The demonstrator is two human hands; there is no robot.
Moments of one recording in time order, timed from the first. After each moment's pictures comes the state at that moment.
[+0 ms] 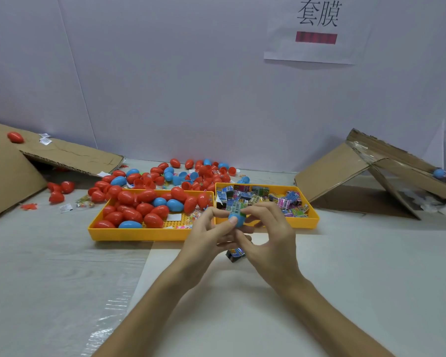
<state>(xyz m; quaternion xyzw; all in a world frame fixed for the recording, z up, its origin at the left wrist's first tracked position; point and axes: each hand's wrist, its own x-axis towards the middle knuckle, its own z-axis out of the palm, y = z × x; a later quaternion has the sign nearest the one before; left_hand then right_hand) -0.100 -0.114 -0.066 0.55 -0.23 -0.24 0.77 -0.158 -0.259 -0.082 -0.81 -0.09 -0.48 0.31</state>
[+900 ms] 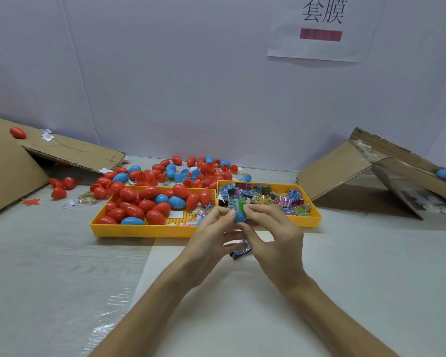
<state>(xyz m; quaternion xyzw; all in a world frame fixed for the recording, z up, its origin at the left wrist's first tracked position) -0.101 -0.118 -0.066 0.52 -0.20 -0.29 0.78 -0.161 -0.257 -0.079 -0.81 -0.08 -0.52 0.26</state>
